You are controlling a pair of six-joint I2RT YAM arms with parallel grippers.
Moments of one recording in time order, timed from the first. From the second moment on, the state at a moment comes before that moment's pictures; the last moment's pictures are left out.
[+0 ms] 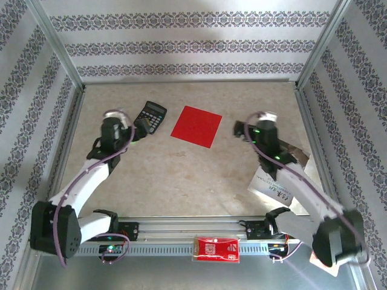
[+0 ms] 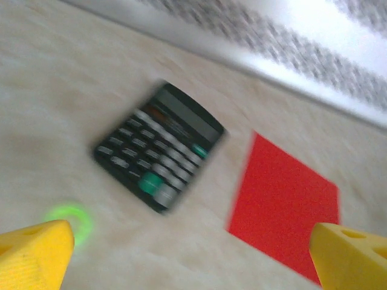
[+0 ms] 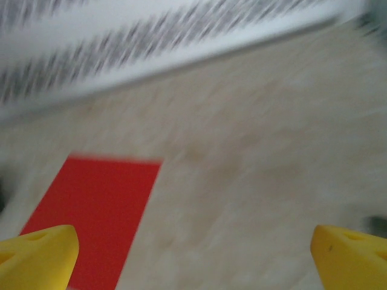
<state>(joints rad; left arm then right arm) -0.20 1.18 0.76 -0.08 0.00 -0.46 0.37 1.12 0.74 -0.14 0.23 0.44</state>
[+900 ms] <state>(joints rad) -0.30 1.27 0.87 -0.43 -0.08 -0.44 0.52 2.23 1.65 -0.56 0.04 0.45</state>
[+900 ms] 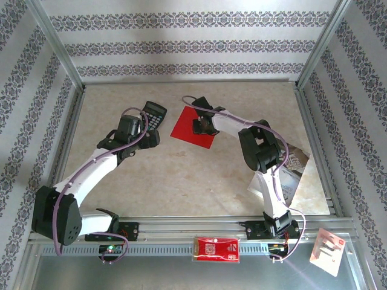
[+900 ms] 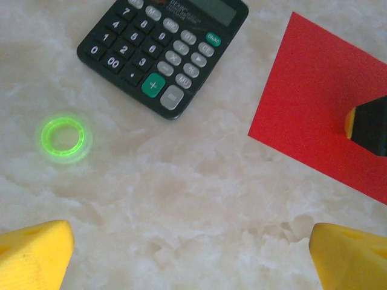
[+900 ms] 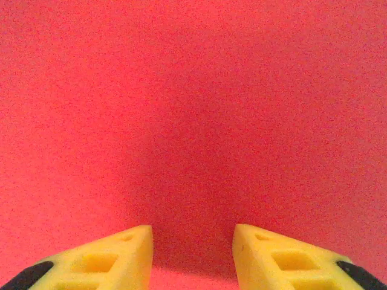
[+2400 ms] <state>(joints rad) -0.63 2.00 1.43 -0.83 -0.07 -0.42 0.36 1.38 0.85 -0.48 0.03 0.47</state>
